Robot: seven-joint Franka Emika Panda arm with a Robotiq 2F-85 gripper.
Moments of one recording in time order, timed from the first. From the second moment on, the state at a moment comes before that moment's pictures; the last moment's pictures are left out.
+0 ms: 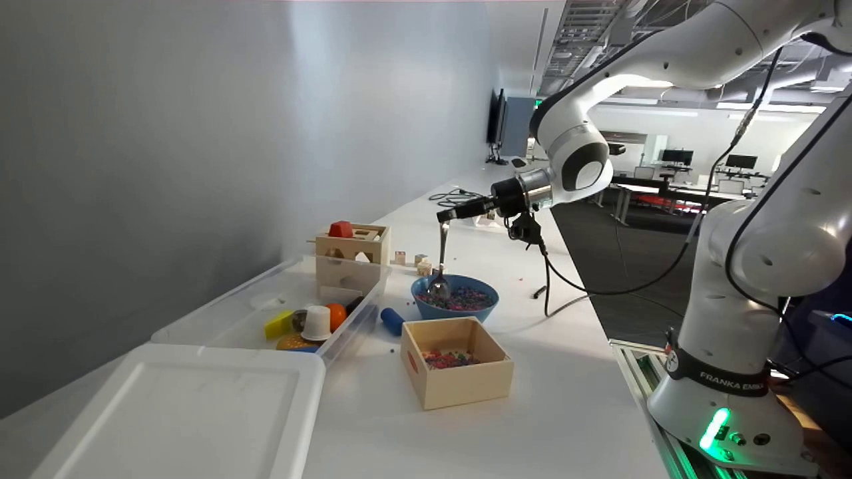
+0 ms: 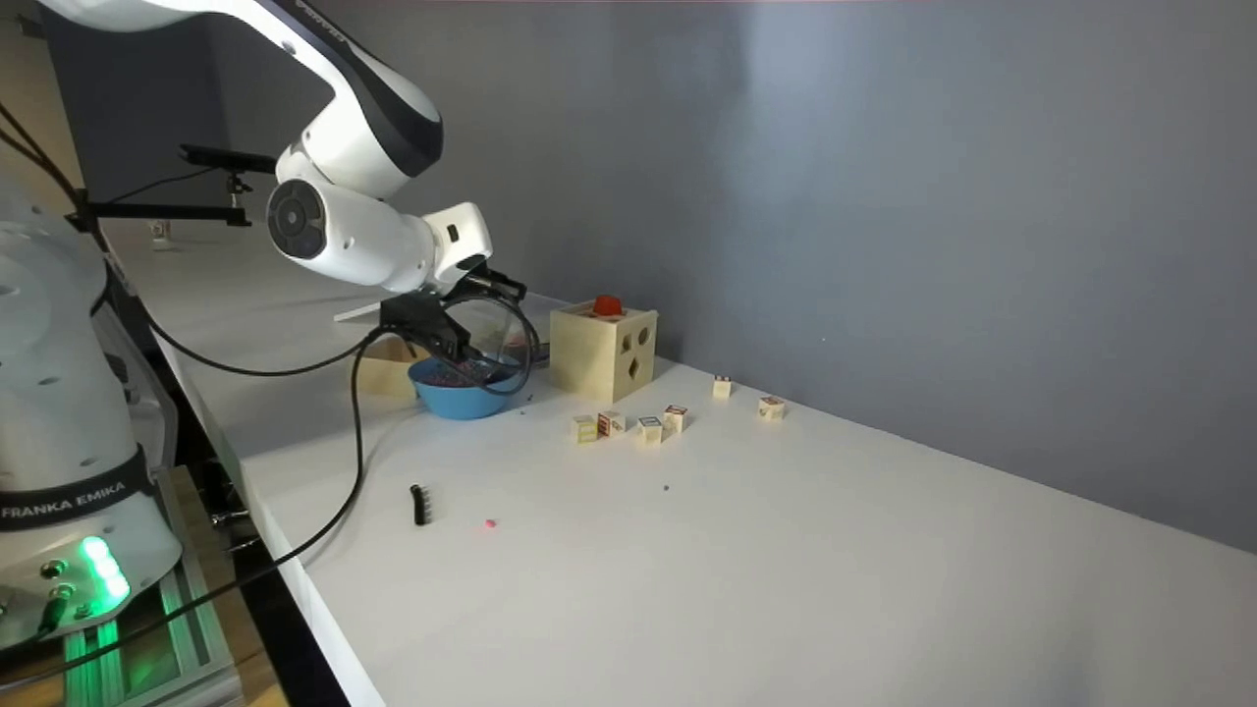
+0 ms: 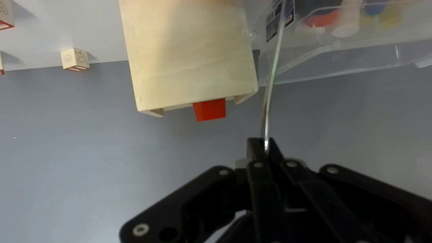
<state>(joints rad) -0.19 -0.42 -0.22 -2.76 1.93 2.46 -2.23</state>
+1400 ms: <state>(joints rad) -0.30 -0.17 -0.26 -2.75 1.88 2.00 -2.07</state>
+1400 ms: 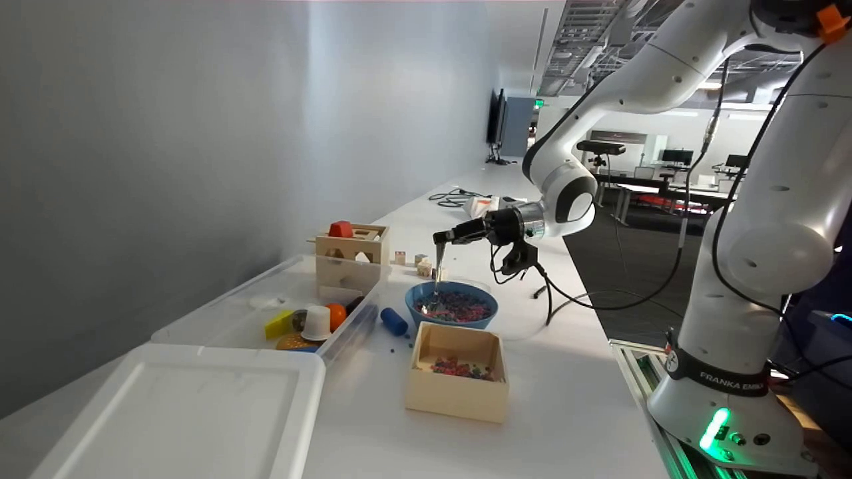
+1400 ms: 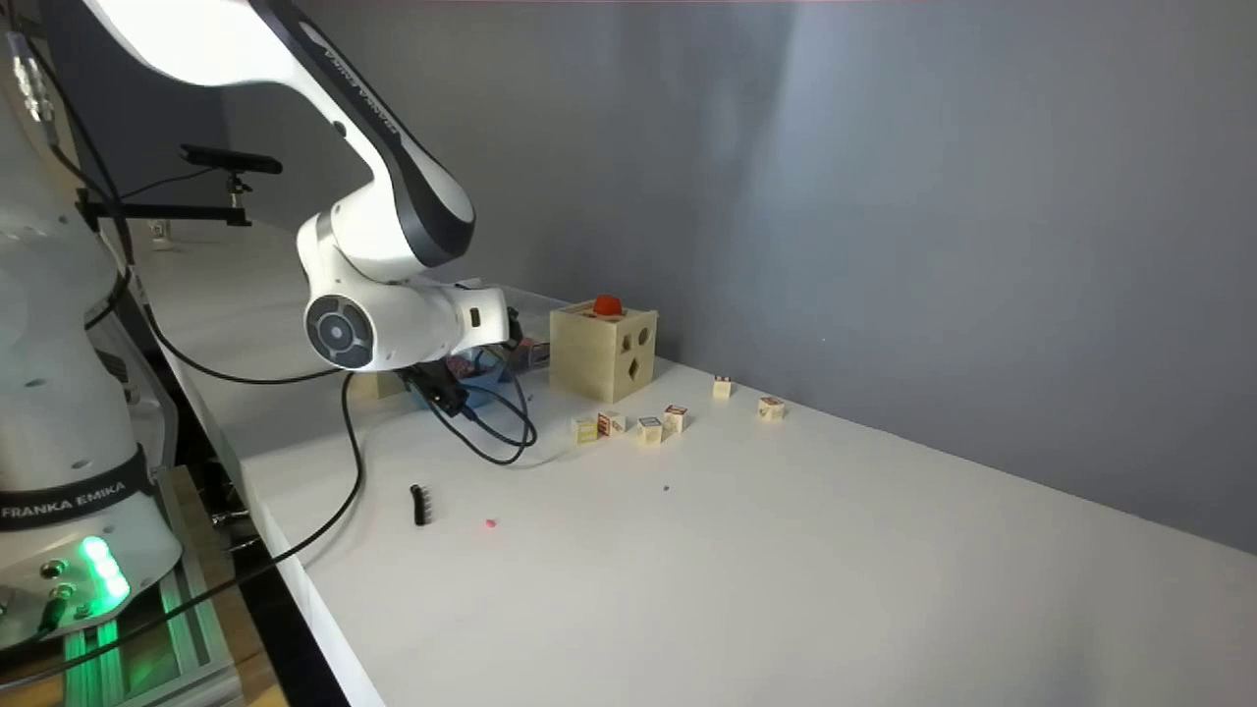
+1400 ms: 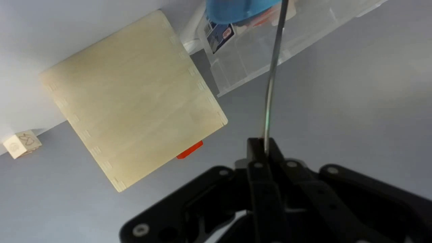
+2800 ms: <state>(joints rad) -0.31 0.02 -0.33 -2.69 1.87 1.71 -1.84</state>
